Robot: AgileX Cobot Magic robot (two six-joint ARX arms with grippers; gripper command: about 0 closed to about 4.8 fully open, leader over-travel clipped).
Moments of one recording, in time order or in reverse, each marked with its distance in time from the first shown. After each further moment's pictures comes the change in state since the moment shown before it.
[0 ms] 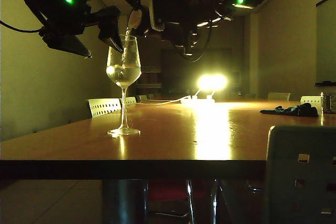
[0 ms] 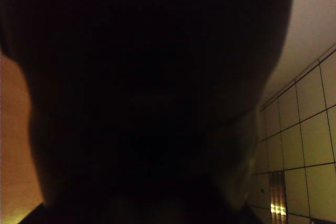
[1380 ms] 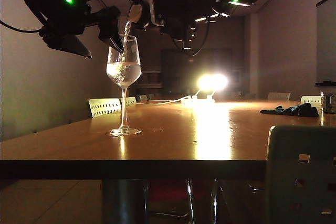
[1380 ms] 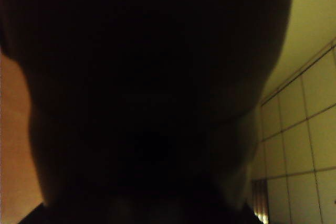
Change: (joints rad) left arm 0.000 0.000 0.000 -0.001 0.000 0.000; right arm -0.015 0.077 0.174 -0.052 -0.050 -0.023
